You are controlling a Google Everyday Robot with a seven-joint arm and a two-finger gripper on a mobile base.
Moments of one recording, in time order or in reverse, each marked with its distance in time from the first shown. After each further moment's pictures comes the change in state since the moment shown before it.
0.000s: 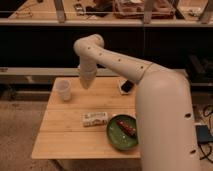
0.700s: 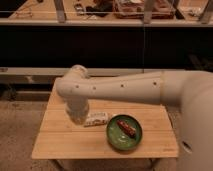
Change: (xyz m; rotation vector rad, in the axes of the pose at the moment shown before) arm -0.174 0.140 0.018 -0.120 -0.037 -0.411
